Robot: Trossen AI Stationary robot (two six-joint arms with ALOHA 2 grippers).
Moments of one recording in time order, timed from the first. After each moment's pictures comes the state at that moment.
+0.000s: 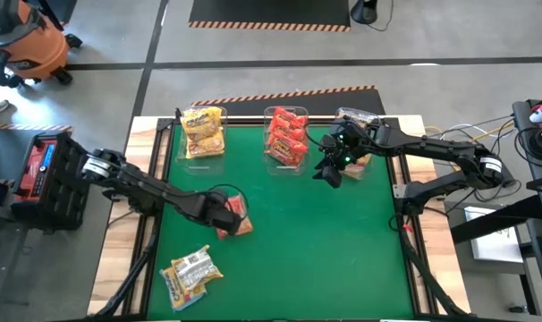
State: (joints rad) left arm -0.30 1.56 0.89 -0.81 -0.22 -1.46; right arm -0.40 1.28 0.99 -0.56 -0.44 0.16
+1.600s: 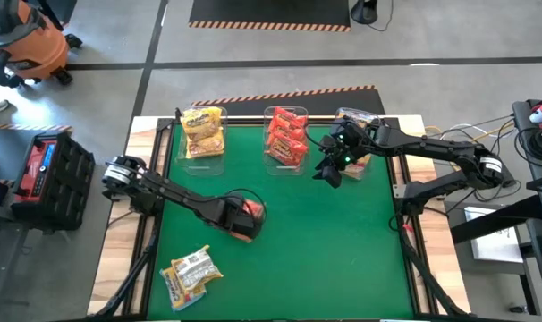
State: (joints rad) left arm -0.29 1.78 1.11 -0.76 -0.24 -1.59; right arm -0.40 1.28 0.99 -0.57 -0.44 0.18
